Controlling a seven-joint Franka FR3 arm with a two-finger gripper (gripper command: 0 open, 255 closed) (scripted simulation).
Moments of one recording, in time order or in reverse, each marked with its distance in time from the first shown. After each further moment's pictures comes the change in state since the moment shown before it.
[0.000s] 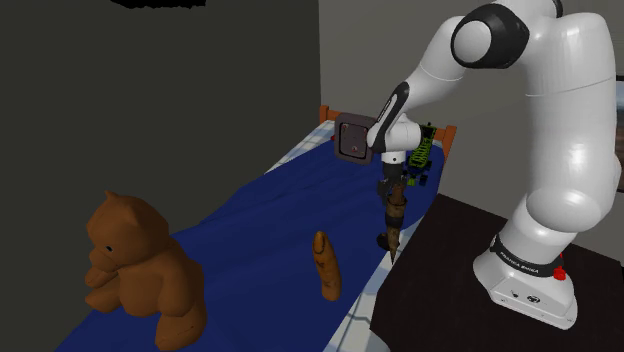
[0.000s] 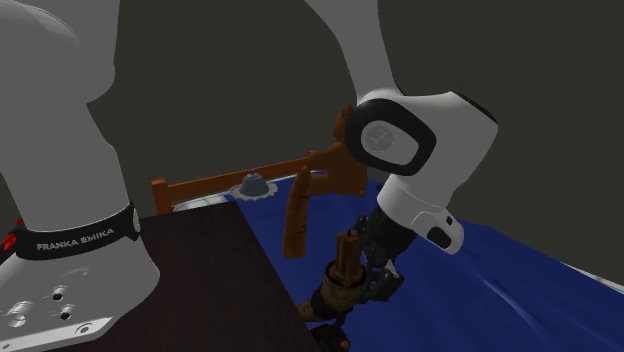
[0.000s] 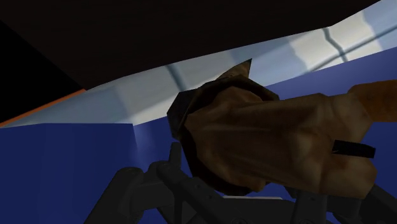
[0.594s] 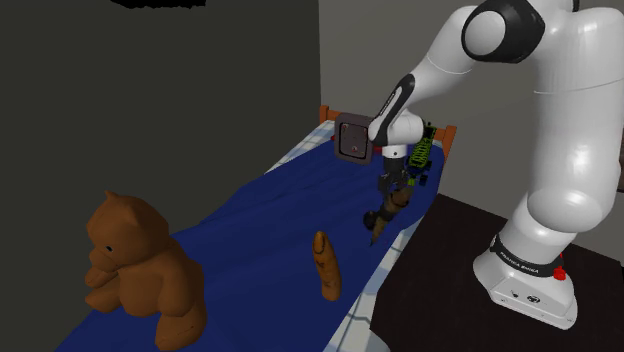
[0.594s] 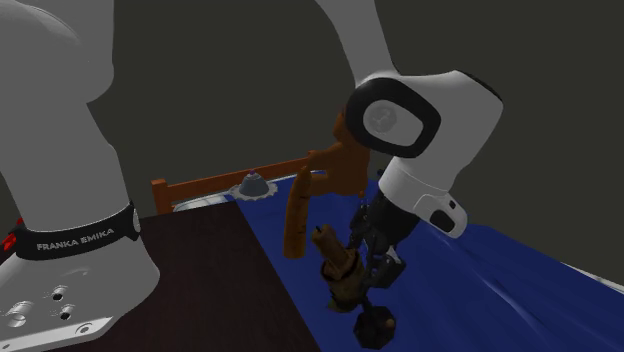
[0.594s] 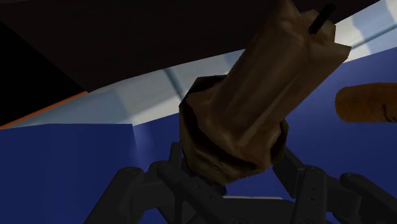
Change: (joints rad) arm 0.014 -0.067 -0.021 -0.017 -0.034 -0.046 0.031
